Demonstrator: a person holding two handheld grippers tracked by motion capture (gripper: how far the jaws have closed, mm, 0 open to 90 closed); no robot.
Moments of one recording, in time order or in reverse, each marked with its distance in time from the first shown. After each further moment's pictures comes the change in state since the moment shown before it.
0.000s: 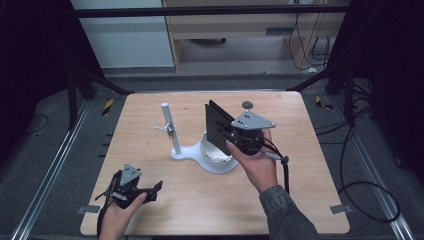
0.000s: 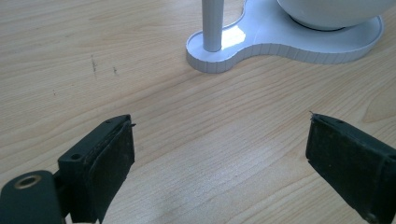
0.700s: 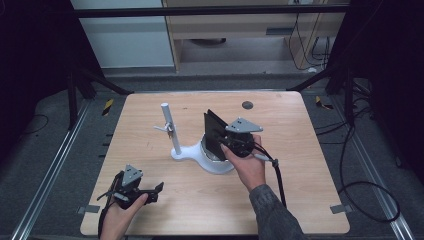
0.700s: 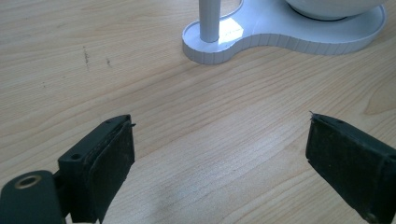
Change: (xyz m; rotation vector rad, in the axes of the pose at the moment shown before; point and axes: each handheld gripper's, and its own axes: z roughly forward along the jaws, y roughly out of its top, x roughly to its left) left arm -0.002 -0.003 0.006 0.011 -0.021 0.020; right arm -0.006 -0.049 0.044 0.072 -0.006 0.087
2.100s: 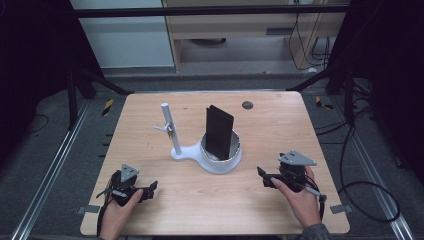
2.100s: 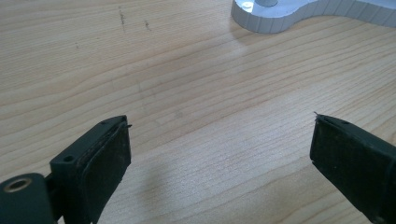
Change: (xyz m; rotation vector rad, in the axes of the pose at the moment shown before) left arm 0.027 -0.023 0.016 0.119 0.013 0.169; right arm -0.060 -0.110 -0.104 0.171 -0.173 0.095
